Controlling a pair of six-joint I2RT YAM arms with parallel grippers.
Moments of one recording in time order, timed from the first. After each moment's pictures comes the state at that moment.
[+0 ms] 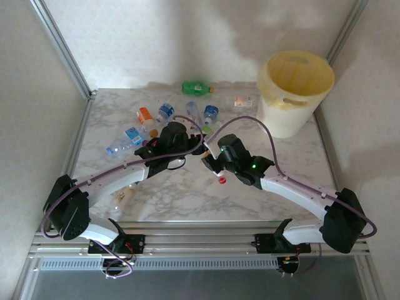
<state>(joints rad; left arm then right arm) -0.72 1.45 1.04 -0.05 0.05 -0.68 0.85 1.29 0.92 -0.25 0.08 -0.07</state>
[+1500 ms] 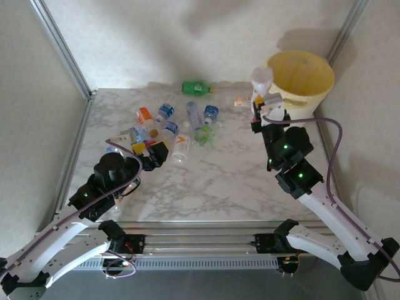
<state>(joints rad) -0.65 0.67 0.74 -0.26 -0.22 -0.65 0.68 0.94 1.03 0.18 0.50 -0.41</state>
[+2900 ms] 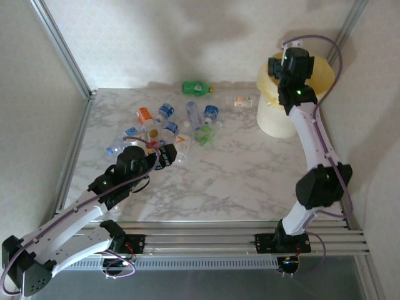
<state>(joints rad) -0.63 0.89 0.71 -0.27 -0.23 -0.72 0.16 1.63 1.75 -0.34 0.39 -0.12</state>
